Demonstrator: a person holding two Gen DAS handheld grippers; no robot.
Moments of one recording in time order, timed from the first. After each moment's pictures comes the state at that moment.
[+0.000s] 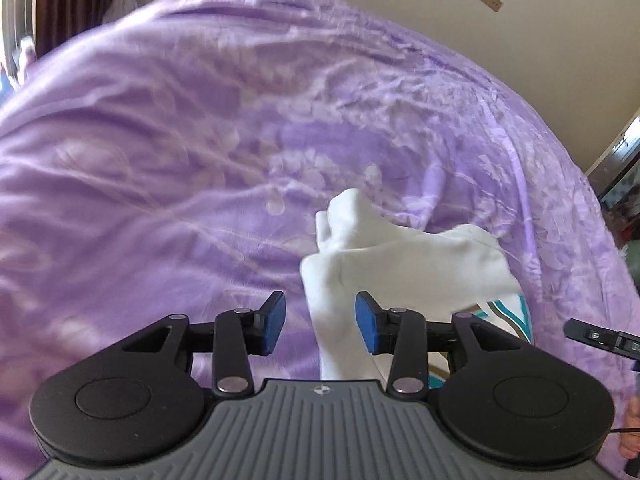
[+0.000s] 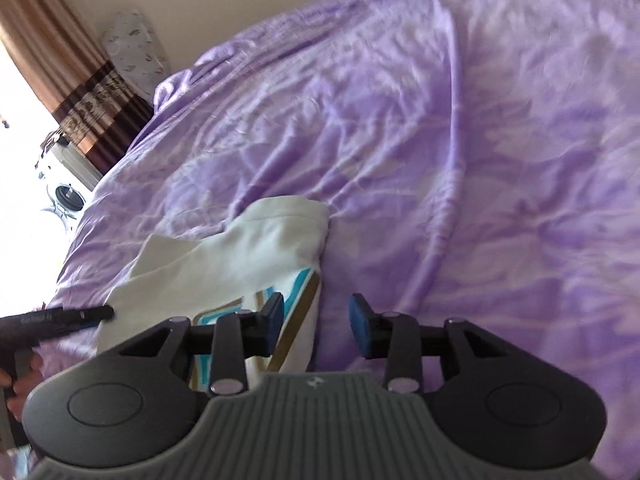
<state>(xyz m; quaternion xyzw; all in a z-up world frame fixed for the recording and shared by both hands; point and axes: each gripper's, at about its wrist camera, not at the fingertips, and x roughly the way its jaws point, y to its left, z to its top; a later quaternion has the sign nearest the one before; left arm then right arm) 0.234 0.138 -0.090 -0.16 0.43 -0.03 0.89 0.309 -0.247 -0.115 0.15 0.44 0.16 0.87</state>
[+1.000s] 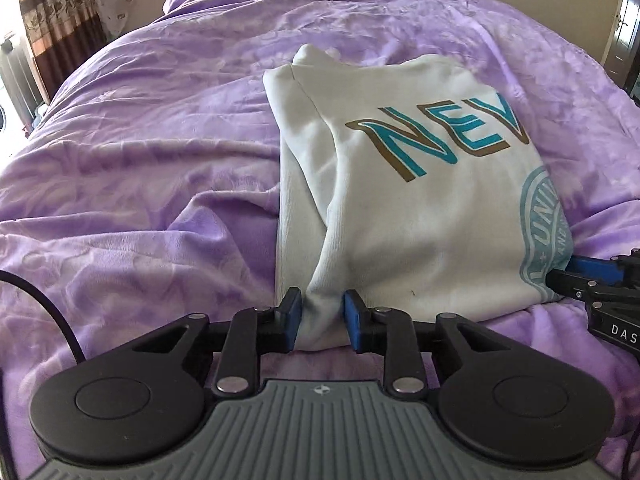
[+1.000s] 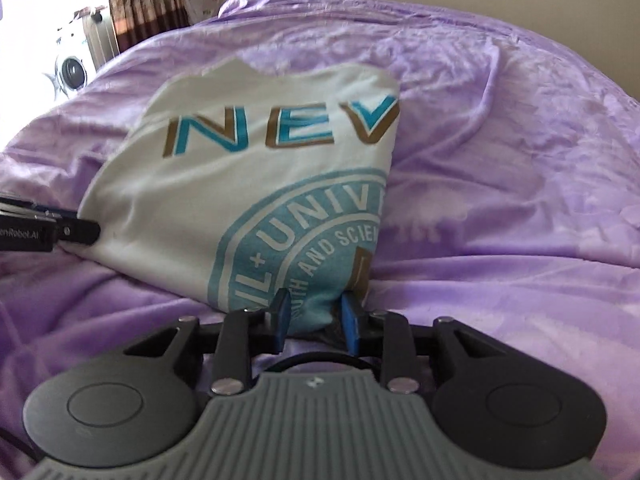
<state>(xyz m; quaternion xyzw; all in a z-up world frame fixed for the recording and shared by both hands) 0.091 0.057 -0.143 0.01 0.45 0.00 0.89 0.125 -0.175 -0.165 -0.06 0.42 0.16 0.89</state>
